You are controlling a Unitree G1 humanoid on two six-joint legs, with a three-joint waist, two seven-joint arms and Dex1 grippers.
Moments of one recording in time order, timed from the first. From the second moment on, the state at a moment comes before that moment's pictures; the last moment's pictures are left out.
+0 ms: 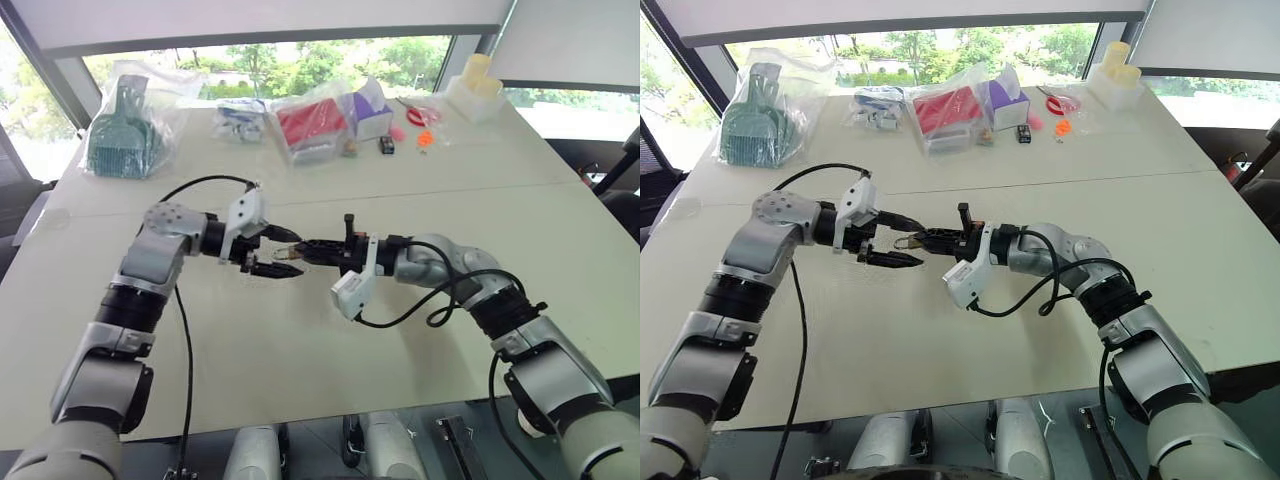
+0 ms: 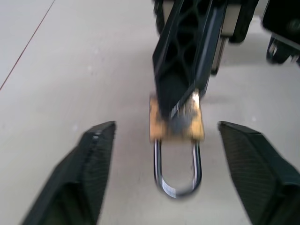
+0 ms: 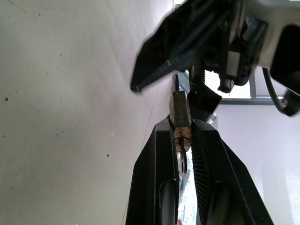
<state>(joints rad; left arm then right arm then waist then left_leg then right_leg) -0.71 0.61 -0.16 0.29 -0.24 0.27 -1.40 -0.78 -0.52 0.46 0.39 -0.70 -0.90 0.33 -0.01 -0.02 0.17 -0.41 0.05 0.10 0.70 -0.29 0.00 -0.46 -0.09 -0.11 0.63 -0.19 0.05</state>
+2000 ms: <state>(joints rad) -0.40 0.75 -0.03 0.16 -0.30 0.31 -1.18 -0.80 -0.46 0.50 0.60 -0.72 -0.82 0.31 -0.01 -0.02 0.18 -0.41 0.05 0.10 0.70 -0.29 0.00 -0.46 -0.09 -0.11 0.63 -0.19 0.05</state>
